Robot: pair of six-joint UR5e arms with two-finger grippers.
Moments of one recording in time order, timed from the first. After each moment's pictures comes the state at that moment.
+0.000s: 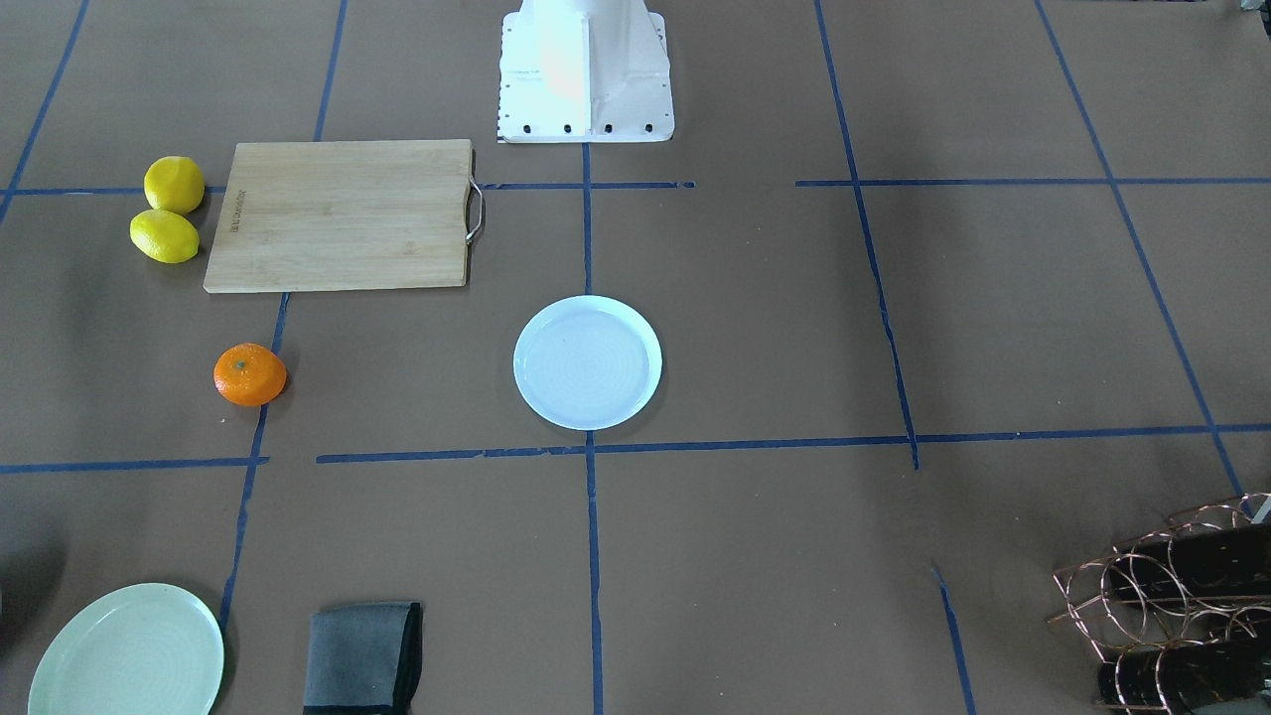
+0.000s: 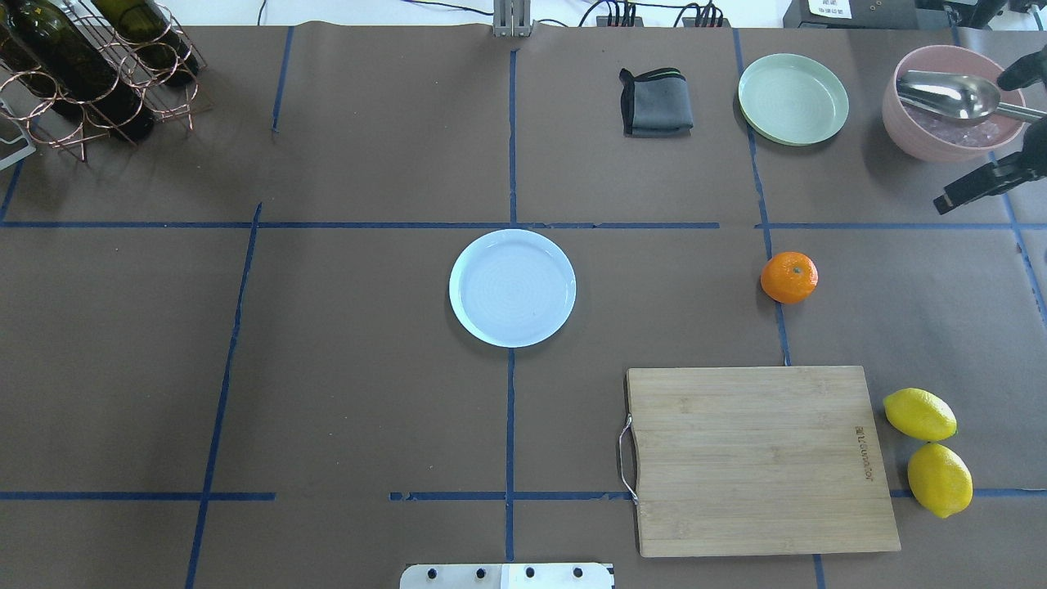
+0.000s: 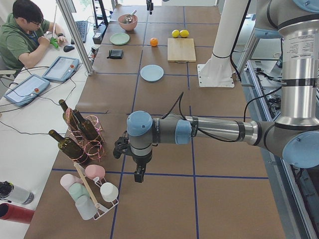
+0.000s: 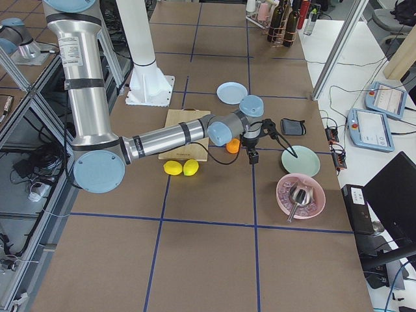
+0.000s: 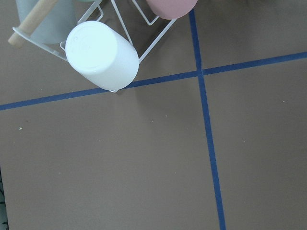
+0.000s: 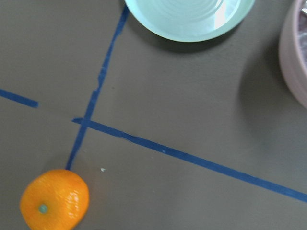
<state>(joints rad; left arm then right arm) -1.62 -1.48 -1.76 -1.51 -2.31 0.18 1.12 -1.43 1.72 -1.29 2.24 0.39</state>
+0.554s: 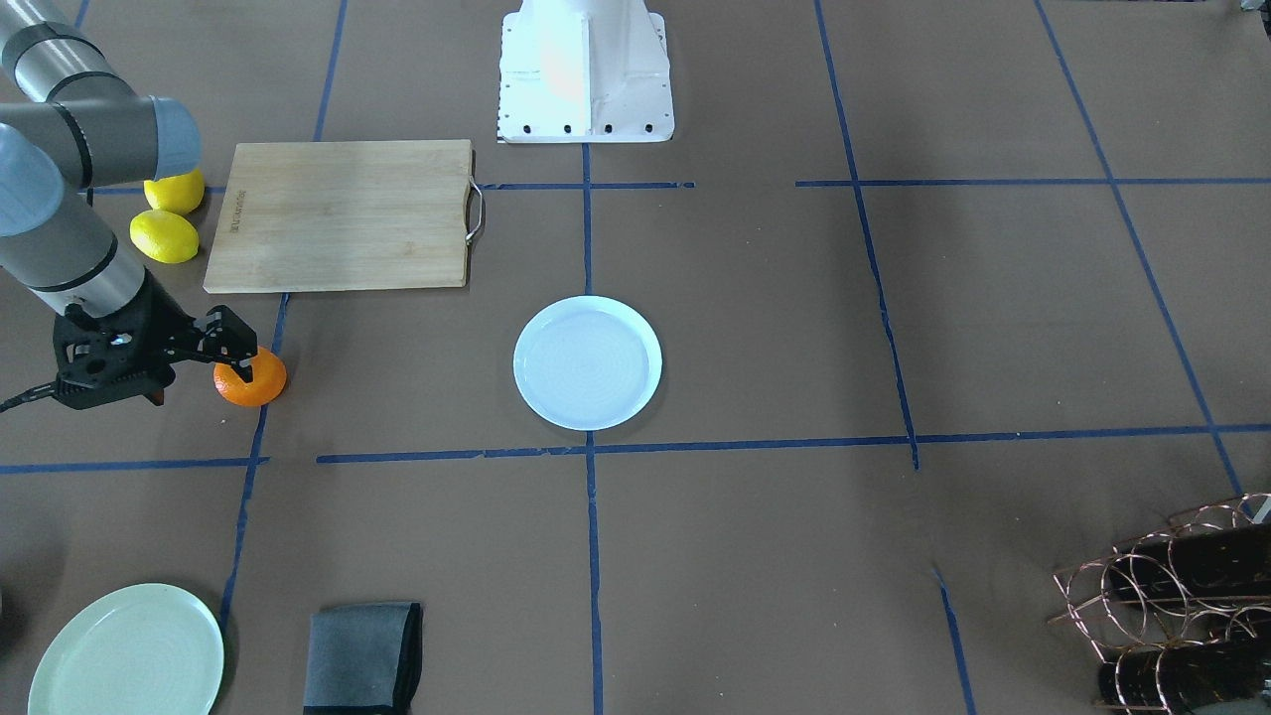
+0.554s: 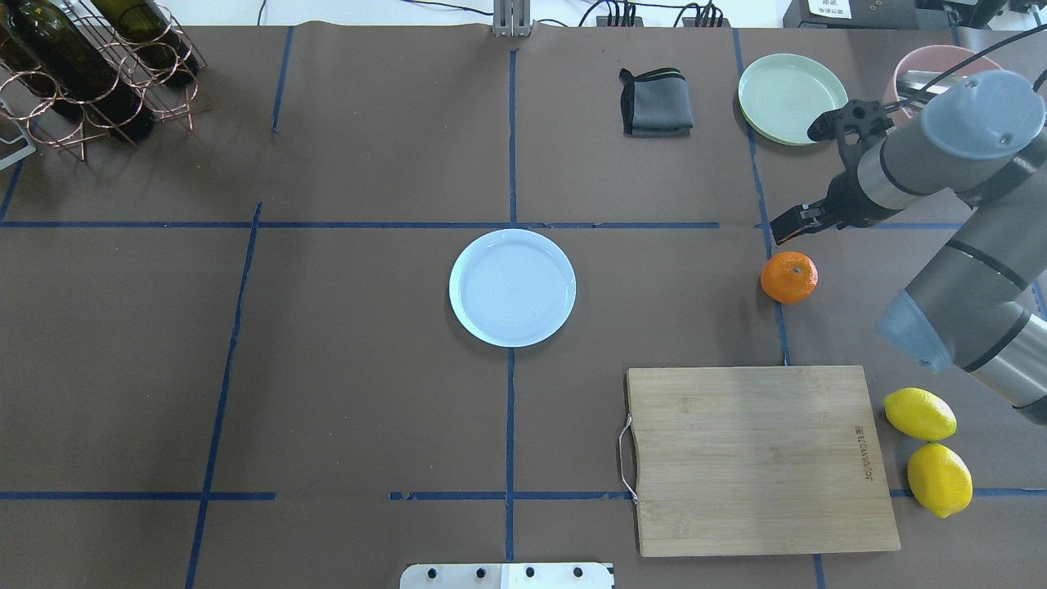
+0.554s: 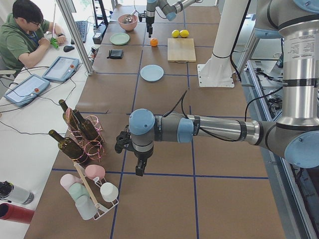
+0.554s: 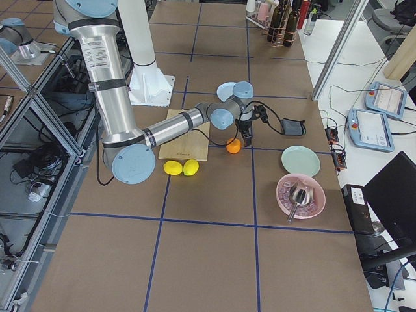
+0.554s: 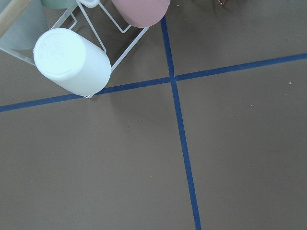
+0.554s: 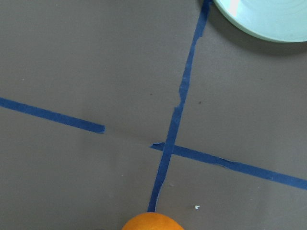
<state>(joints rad) -1.62 -1.48 -1.77 -1.51 -2.33 0.18 0.89 -1.34 1.71 -1.27 2.05 0.66</state>
